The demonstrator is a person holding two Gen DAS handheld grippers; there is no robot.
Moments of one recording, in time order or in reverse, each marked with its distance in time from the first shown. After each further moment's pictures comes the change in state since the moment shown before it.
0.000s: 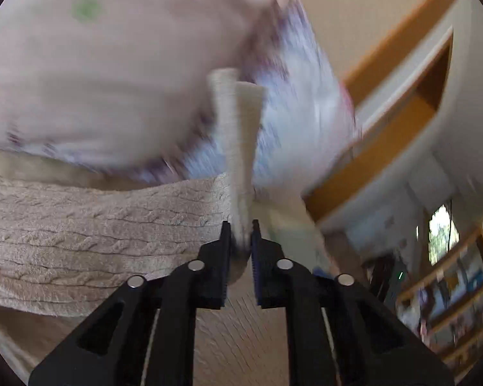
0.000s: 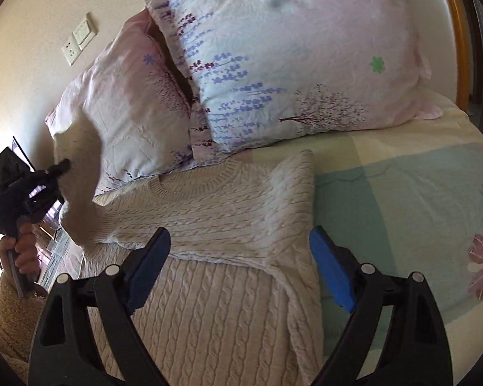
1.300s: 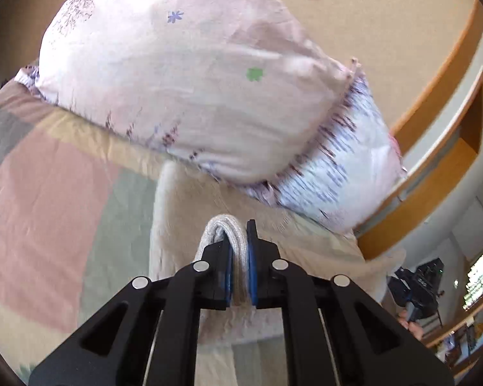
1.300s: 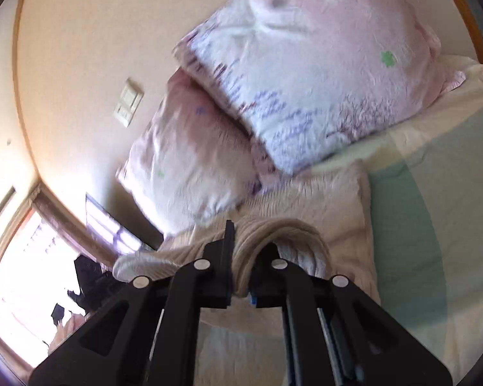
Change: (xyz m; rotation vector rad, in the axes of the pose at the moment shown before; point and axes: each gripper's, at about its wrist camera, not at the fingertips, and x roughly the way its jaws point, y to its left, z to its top) left arm -0.135 0.063 -0.026 -0.193 -0.337 0.303; right arm 0.014 -0.025 0.042 0.286 -0.132 0.364
